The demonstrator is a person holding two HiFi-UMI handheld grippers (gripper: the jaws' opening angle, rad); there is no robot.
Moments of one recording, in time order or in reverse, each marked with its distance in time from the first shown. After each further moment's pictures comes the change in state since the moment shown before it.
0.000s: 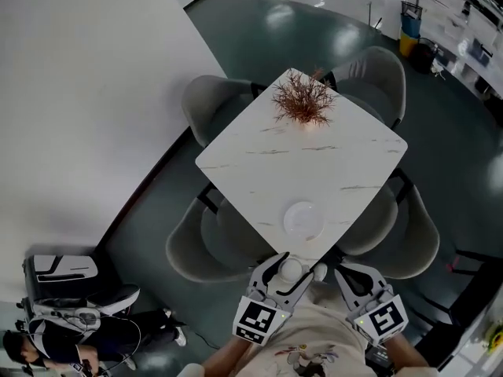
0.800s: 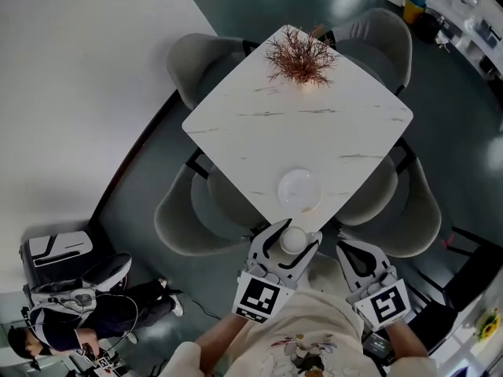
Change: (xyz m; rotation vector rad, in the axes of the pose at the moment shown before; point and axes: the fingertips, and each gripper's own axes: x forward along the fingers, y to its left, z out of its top) left arm 0.036 0.012 0.000 0.045 0.005 -0.007; right arm 0.017 -0.014 -0.019 0.016 0.058 0.014
